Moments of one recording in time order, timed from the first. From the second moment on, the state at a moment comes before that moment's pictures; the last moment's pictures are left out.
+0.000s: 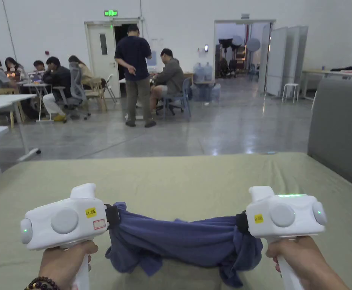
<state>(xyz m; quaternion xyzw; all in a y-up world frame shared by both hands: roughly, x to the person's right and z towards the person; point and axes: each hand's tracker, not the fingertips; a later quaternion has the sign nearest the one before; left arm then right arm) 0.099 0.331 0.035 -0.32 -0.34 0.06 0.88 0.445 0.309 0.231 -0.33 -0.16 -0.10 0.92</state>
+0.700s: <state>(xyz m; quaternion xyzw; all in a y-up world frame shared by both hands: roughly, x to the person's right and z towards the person) -0.016 0.173 0.245 -0.44 -0.36 -0.09 0.82 0.315 0.146 0.432 -0.49 -0.13 -0.09 0.85</state>
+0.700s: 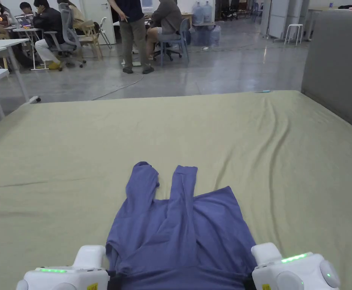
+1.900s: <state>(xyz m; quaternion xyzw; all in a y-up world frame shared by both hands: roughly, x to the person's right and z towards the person) 0.046 0.189 0.090 -0.41 -0.33 -0.04 0.85 0.427 0.149 0.005 -0.51 -0.14 -0.10 0.84</state>
